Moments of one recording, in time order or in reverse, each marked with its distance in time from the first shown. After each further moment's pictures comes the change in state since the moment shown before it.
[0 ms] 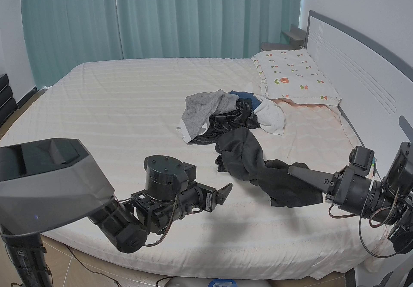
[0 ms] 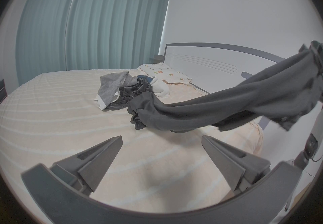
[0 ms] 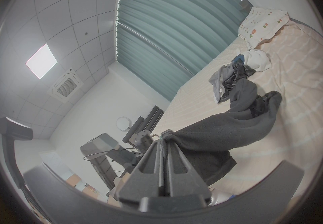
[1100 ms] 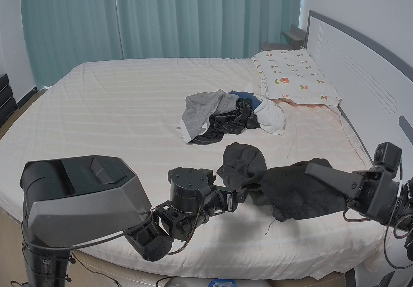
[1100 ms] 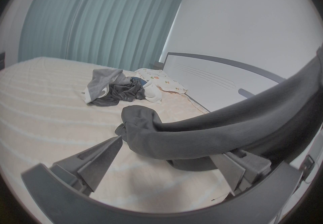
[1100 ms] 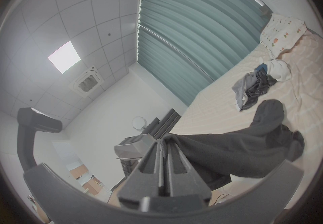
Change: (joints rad) left arm -0.073 0.160 -0.101 -0.167 0.045 -0.156; right arm 0.119 -0.184 0.020 0.004 -0.019 -0.026
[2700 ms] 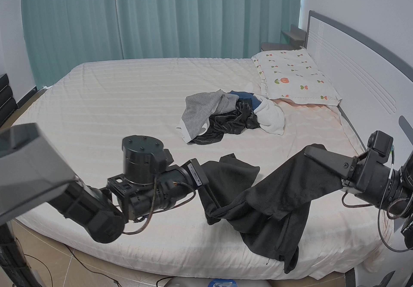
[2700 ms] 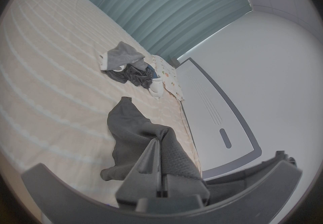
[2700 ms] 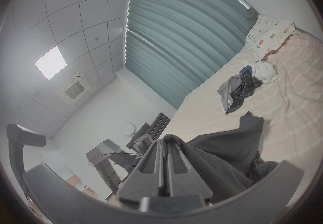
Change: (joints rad) left arm 0.117 -0.306 0.111 0.258 -0.214 -0.562; right arm -0.125 0.049 -0.064 0.072 0.009 0.035
